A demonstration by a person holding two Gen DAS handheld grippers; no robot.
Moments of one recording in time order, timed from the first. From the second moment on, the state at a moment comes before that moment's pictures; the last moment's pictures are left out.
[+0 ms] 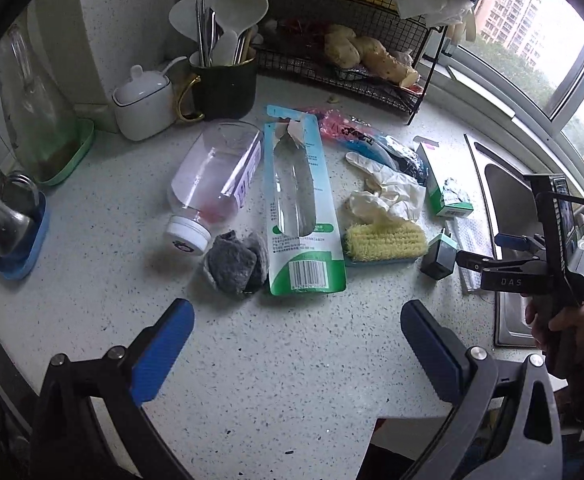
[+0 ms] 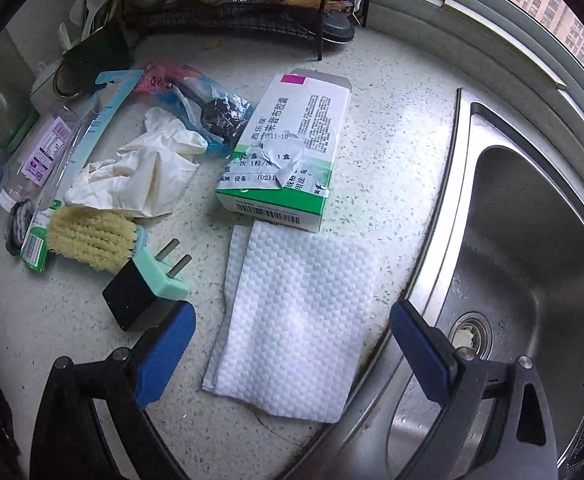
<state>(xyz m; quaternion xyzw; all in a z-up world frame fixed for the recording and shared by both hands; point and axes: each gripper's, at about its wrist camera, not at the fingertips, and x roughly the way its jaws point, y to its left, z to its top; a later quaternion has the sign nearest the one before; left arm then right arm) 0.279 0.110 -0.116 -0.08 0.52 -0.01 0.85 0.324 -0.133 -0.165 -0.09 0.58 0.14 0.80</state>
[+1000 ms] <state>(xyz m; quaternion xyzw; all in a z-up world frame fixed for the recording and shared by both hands) 0.355 0.151 -0.127 -0.03 0.57 0.02 0.82 0.301 -0.129 -0.163 -0.08 0.59 0.14 0.79</state>
